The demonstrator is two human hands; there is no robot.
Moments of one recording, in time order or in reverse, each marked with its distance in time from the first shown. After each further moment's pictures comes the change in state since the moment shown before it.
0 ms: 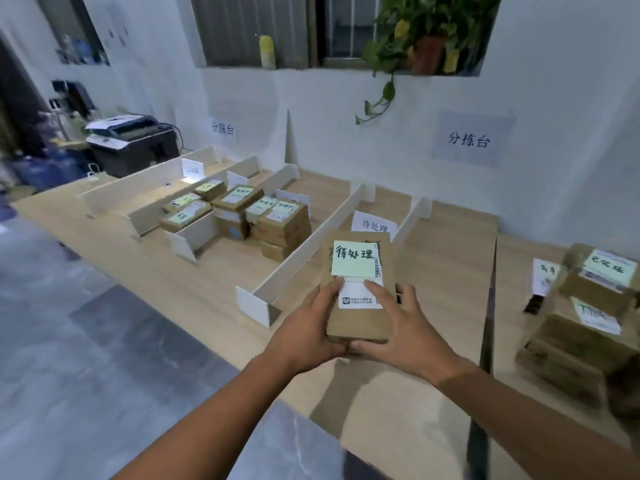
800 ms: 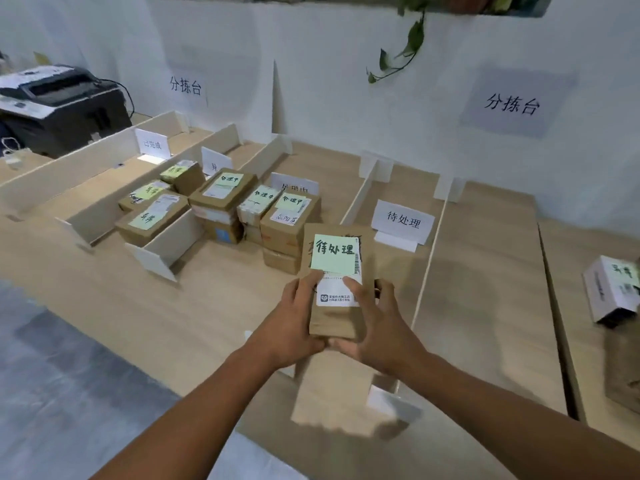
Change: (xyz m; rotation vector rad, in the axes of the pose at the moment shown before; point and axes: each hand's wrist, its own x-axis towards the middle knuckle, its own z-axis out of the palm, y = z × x) left_hand 0.154 -0.218 -0.069 -0.099 -0.201 -0.039; right_hand 0.232 -0.011 0.153 0.001 0.048 0.029
